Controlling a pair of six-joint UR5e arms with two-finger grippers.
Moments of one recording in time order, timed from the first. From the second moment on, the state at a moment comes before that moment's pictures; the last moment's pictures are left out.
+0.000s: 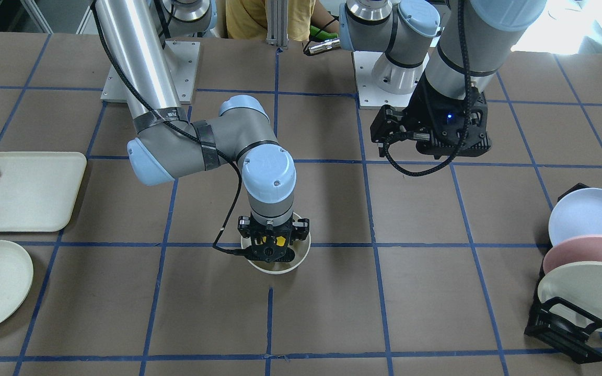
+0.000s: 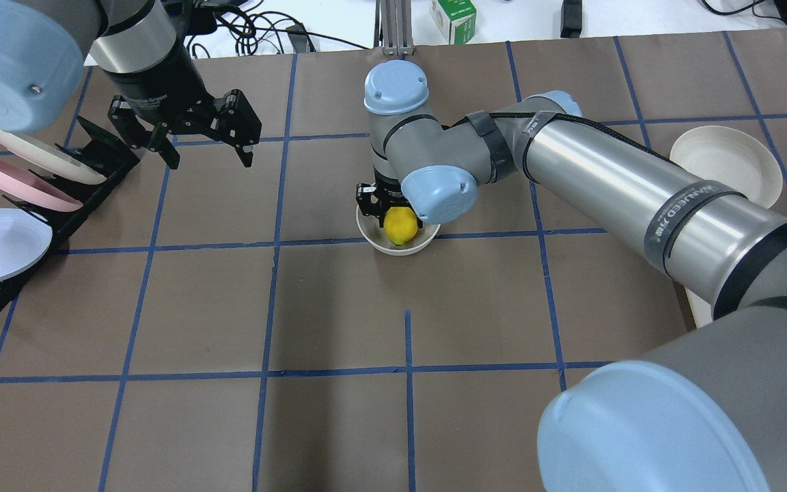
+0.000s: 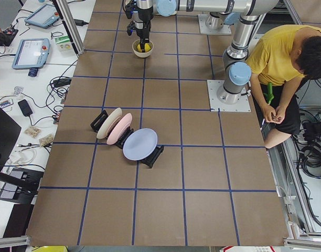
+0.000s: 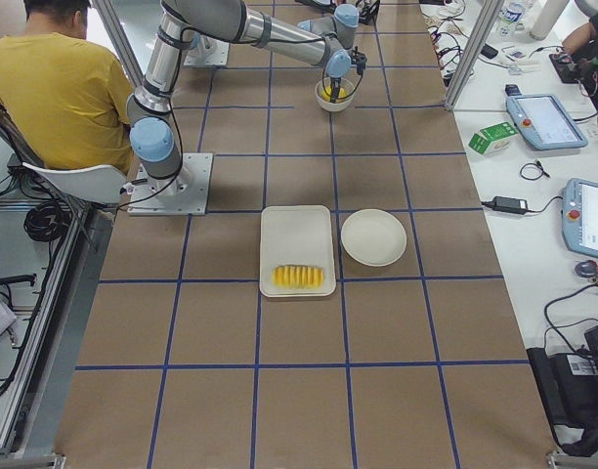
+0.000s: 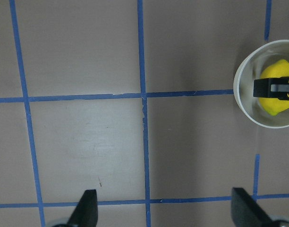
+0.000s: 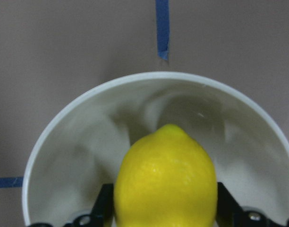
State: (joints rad) left arm -1.60 -1.66 -1.50 -1.60 1.56 0.00; right arm 1.95 -1.00 1.54 -2.09 -1.53 0.43
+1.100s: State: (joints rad) left arm -1.60 -1.66 -1.50 -1.59 1.56 0.00; right arm 1.75 -1.33 1.55 -1.85 -1.62 0.26
